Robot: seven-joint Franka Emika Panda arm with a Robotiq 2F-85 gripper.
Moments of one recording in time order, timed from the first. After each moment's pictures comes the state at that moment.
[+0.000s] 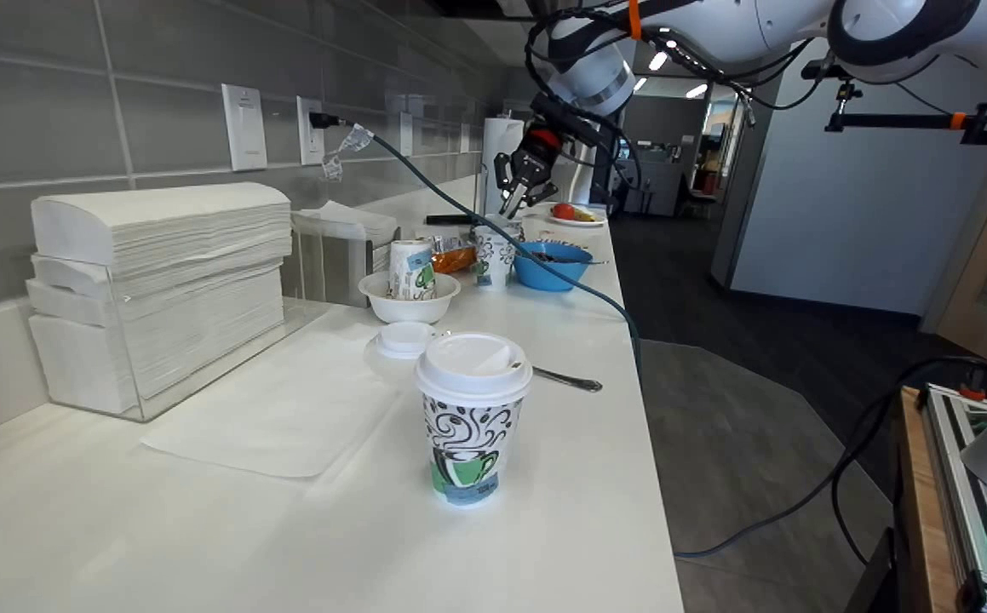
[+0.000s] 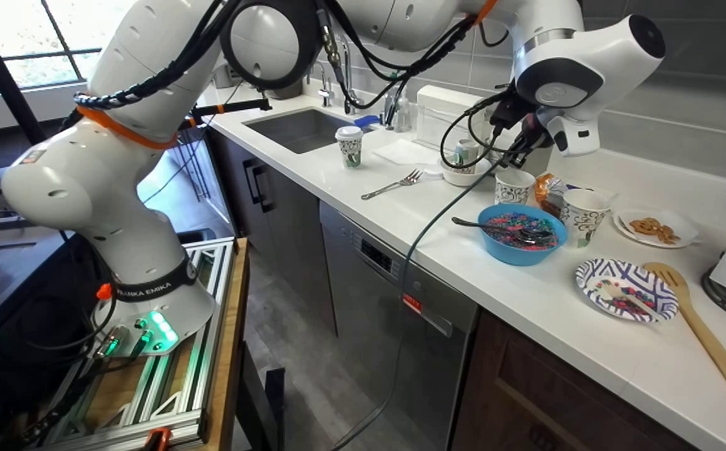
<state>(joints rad) -0.12 0.80 0.03 -1.10 0.65 1.74 0.47</state>
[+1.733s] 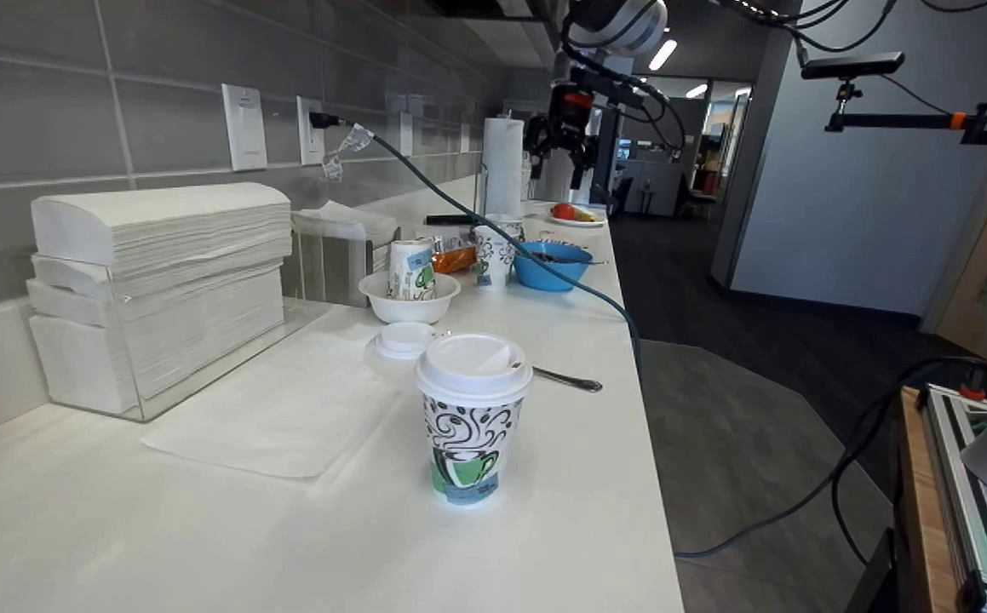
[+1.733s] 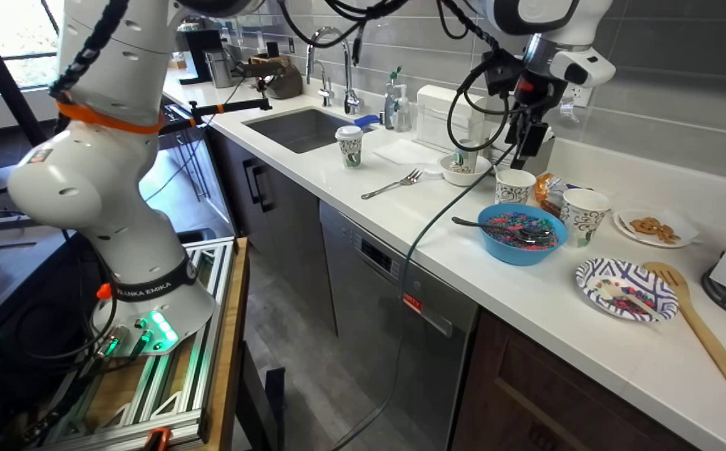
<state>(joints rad) -0.04 0.51 -0.03 -1.35 0.20 1.83 0.25</state>
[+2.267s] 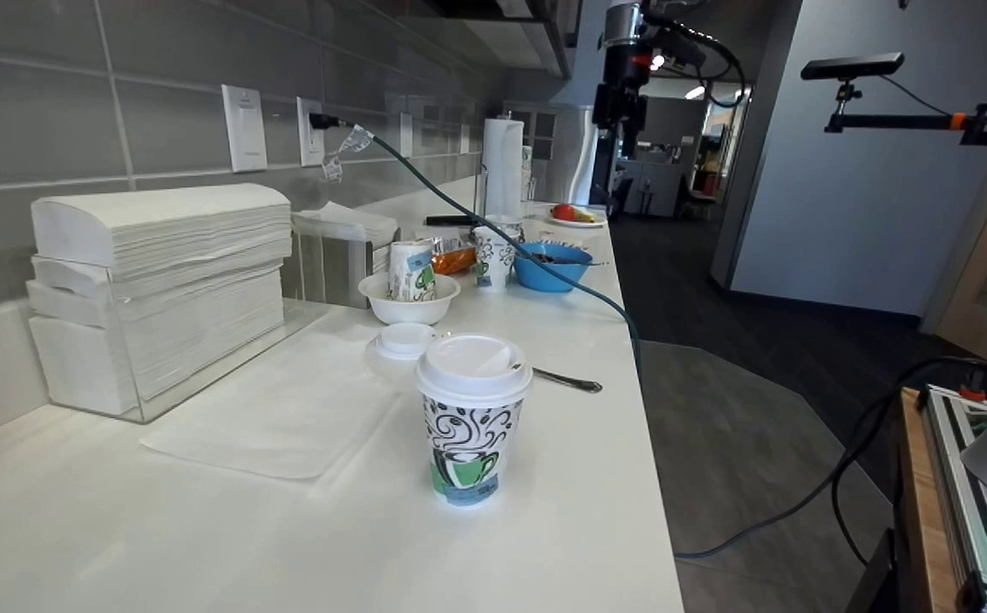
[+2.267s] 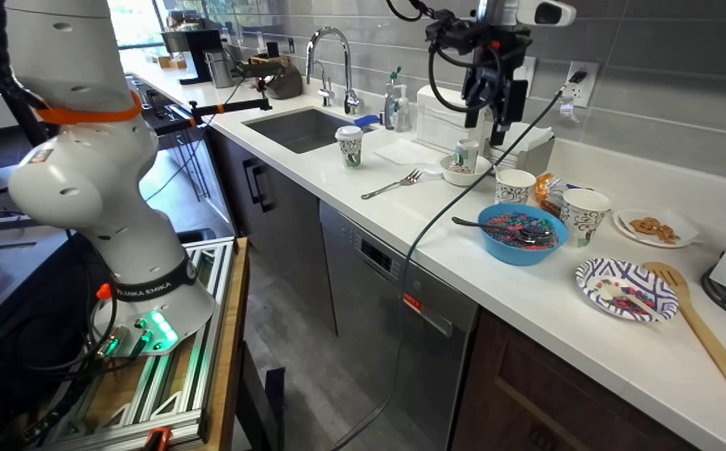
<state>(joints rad) -0.03 0.16 -0.03 -1.71 -0.01 1.84 -0.06</state>
